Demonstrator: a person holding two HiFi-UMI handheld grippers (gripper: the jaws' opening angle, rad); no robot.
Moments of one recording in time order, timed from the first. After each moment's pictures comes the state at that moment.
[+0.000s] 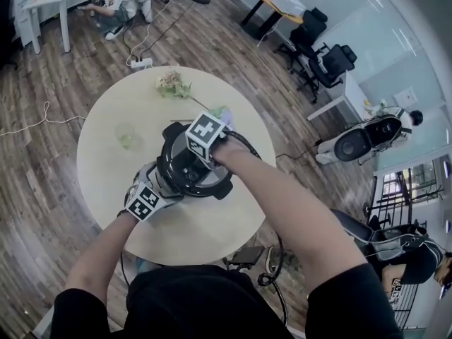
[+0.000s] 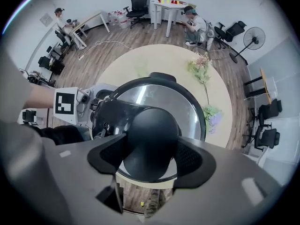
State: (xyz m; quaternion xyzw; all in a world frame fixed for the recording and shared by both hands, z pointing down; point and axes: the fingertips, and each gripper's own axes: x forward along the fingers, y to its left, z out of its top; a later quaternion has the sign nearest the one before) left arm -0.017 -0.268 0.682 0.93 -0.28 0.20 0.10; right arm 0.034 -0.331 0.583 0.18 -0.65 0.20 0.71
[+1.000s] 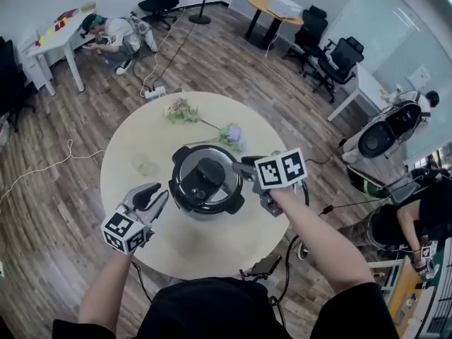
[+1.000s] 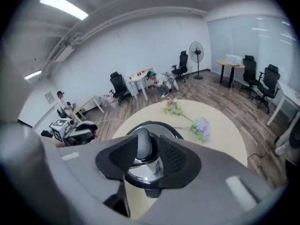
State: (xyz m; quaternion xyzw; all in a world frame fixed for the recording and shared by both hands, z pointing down) left arm -0.099 -0.255 0.473 0.92 -0.37 0.04 0.11; right arm 0.105 -0.331 0.454 0.36 -0.83 0.30 0.31
